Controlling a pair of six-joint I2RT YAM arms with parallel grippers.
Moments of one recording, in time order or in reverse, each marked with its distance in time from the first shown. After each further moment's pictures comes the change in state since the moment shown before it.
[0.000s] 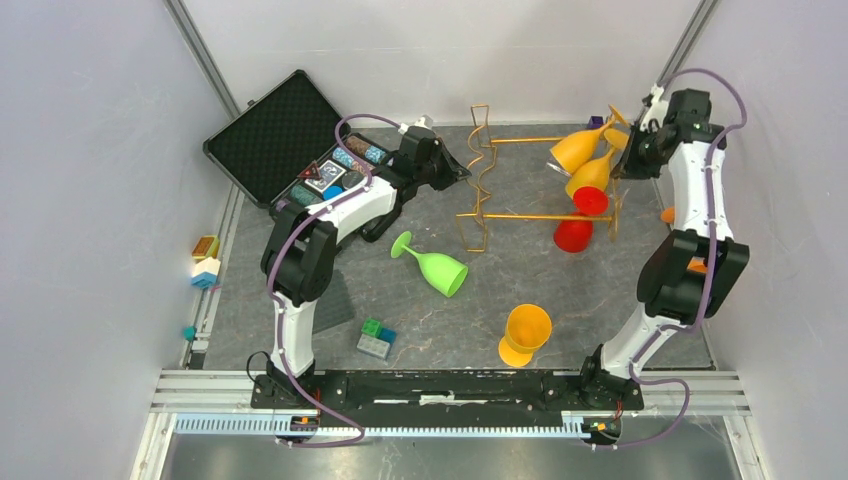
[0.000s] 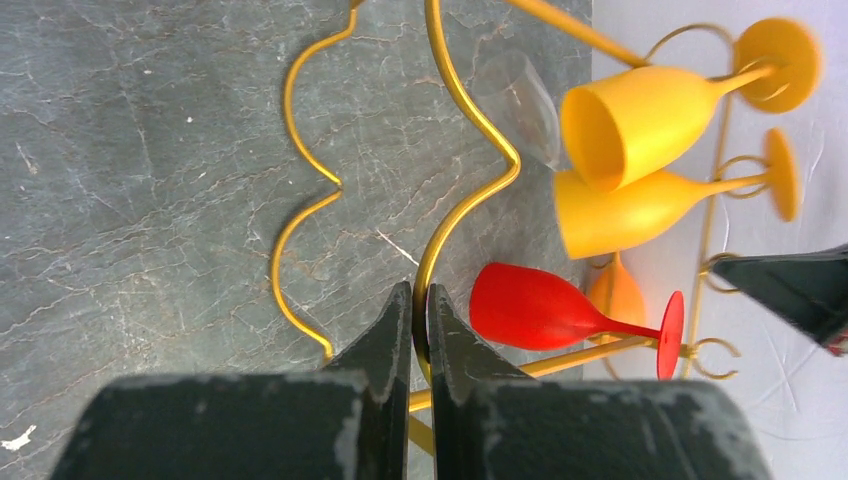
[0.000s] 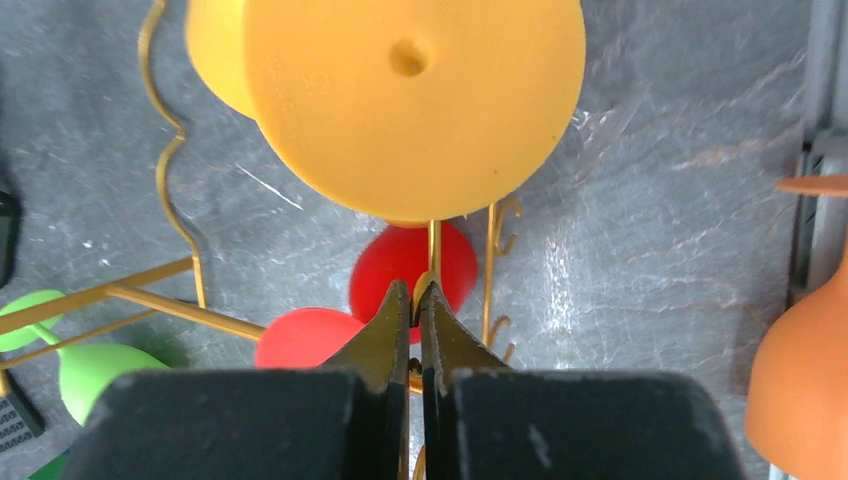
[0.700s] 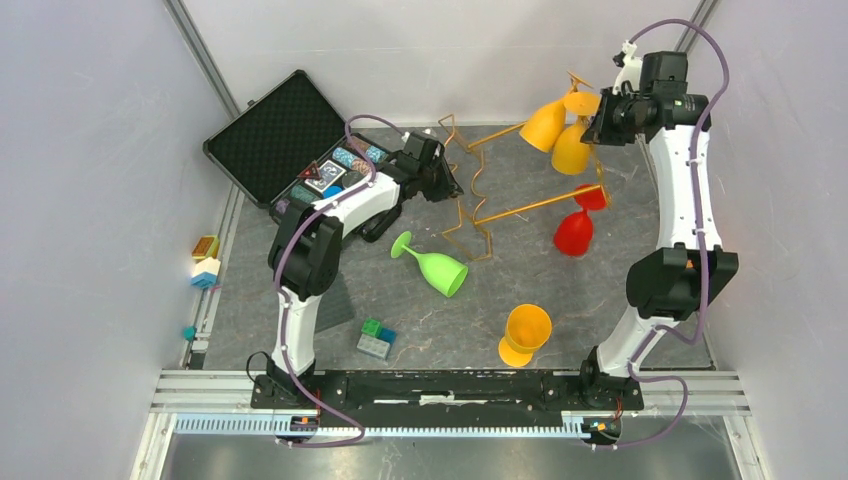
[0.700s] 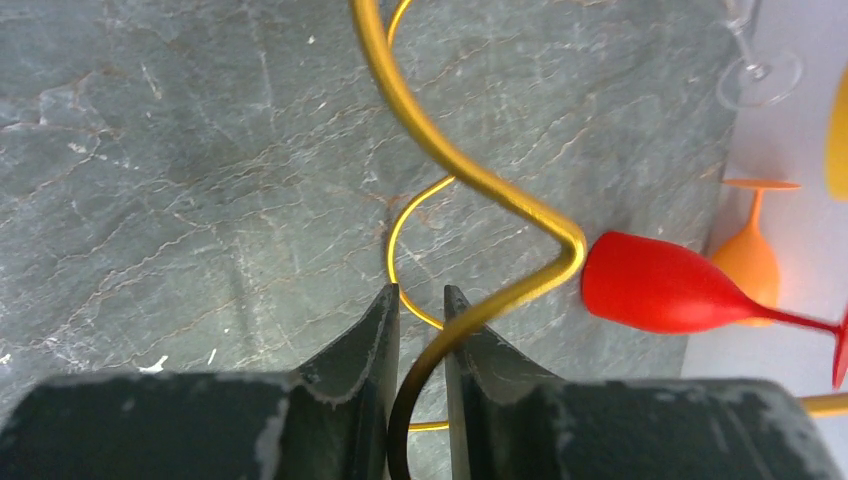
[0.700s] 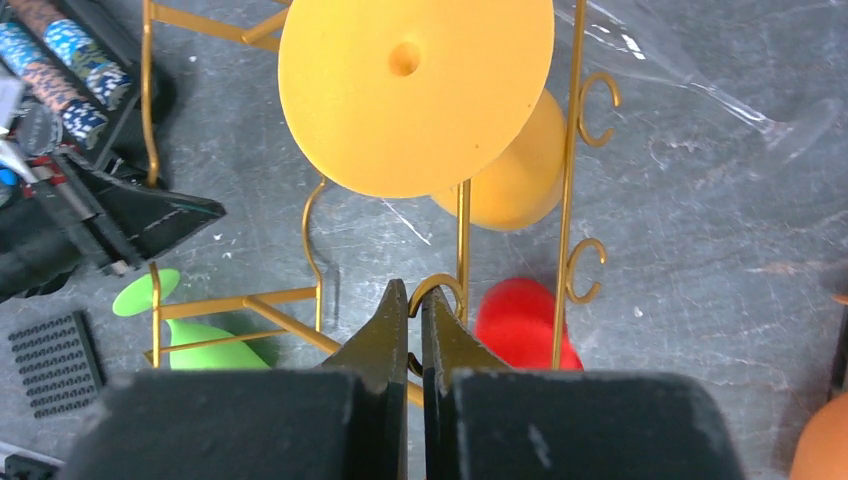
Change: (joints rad) left arm 0.007 0.057 0.071 -0.233 0.019 0.119; right arm 0.190 -0.002 0.319 -0.113 -0.006 0.063
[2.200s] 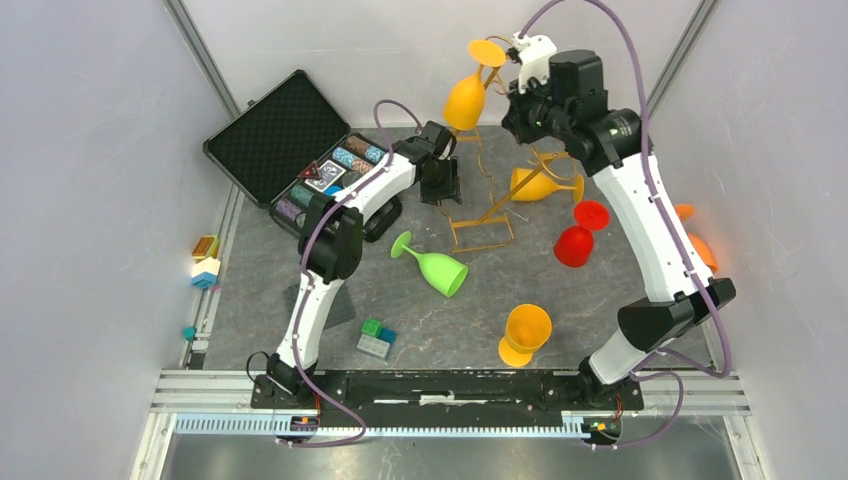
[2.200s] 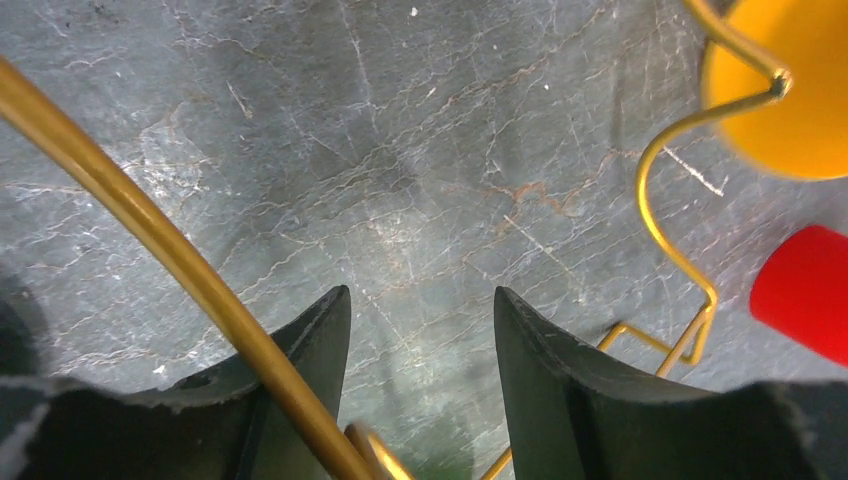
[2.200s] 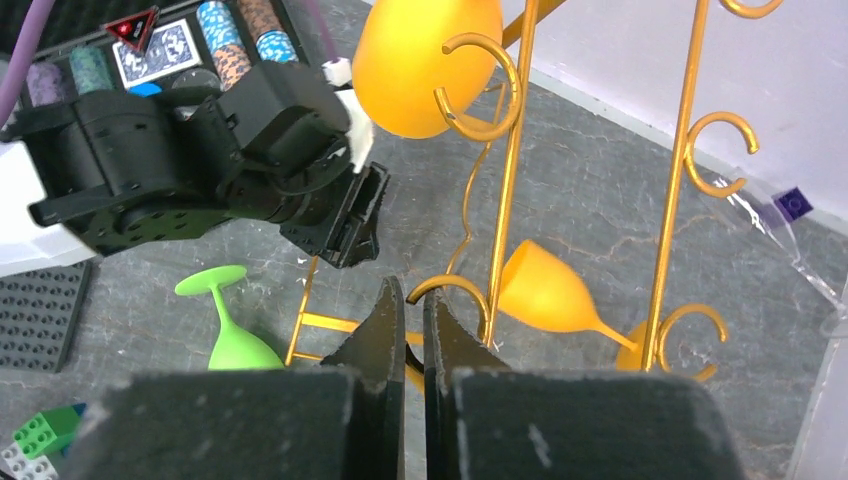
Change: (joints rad) left arm 0.004 0.260 0.418 -0.470 -0.026 0.276; right arm 0.489 -0.159 0.007 0.167 0.219 -0.119
